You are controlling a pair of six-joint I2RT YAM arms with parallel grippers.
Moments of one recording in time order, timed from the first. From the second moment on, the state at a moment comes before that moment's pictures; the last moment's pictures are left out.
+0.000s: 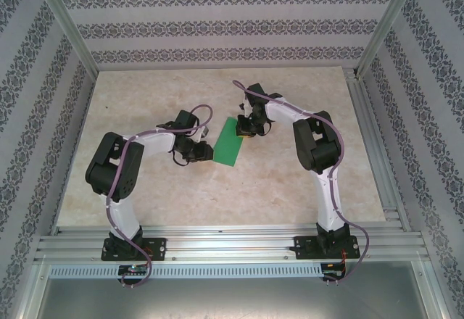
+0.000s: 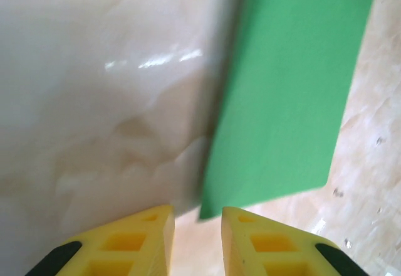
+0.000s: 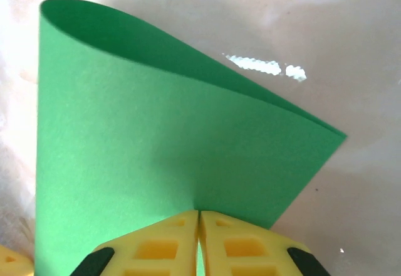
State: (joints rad) left arm -0.39 1.83 1.04 -0.42 0.49 -0.41; right arm 0.41 2.27 1.71 -0.72 -0.39 0.34
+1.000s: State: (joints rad) left arm -0.41 2.00 1.23 -0.40 0.56 -0.47; right arm 0.41 2.27 1.71 -0.72 -0.39 0.34
